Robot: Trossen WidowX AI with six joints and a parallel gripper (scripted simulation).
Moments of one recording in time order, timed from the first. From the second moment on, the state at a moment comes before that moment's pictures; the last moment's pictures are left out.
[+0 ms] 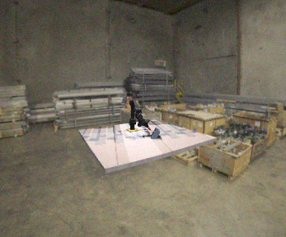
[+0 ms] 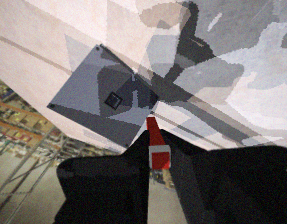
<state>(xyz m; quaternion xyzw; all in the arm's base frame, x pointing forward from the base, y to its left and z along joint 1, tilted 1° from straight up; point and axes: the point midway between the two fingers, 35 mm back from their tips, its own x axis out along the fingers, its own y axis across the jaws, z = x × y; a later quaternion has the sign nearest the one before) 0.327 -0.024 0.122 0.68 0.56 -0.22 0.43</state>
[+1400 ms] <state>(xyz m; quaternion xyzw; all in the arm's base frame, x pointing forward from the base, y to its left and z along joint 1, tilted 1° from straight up) 0.324 -0.068 0.126 0.83 0.45 -0.24 0.24</state>
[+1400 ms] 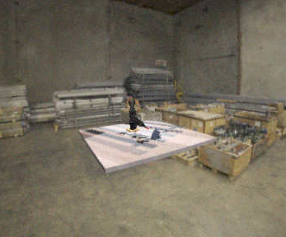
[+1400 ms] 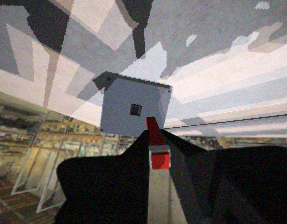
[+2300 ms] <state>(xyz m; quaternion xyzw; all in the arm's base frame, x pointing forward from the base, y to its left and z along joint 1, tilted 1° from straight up) 0.335 -0.073 0.119 0.86 0.41 -0.23 0.18</state>
